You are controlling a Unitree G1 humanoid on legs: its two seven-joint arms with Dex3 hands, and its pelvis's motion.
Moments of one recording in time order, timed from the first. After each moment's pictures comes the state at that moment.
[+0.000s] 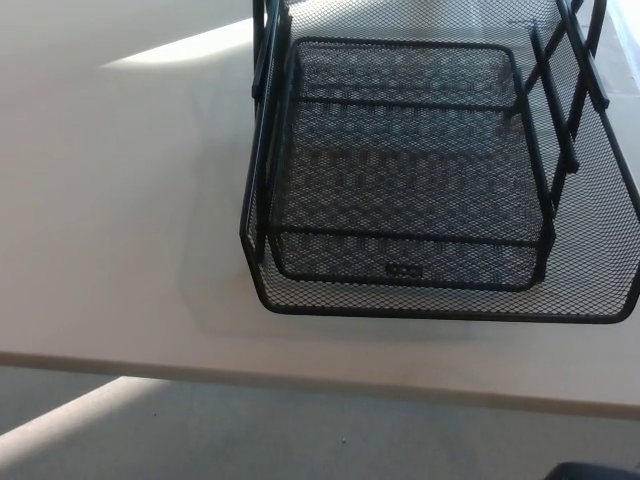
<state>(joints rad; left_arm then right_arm) -0.23 0.64 -0.27 1.17 0.29 -0.27 -0.37 0.18 -1.03 0.27 -0.96 -0.23 0.09 0.79</state>
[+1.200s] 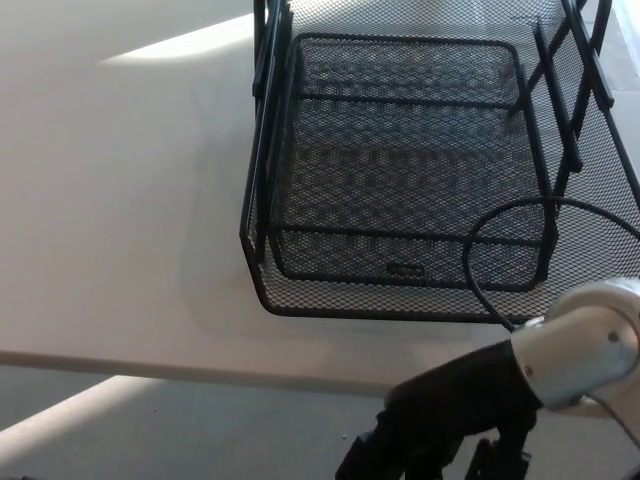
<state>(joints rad) -0.26 0.64 -0.29 1.19 0.30 -0.28 -0.38 -0.64 -0.69 0.70 -0.52 -0.07 0.58 1.20</state>
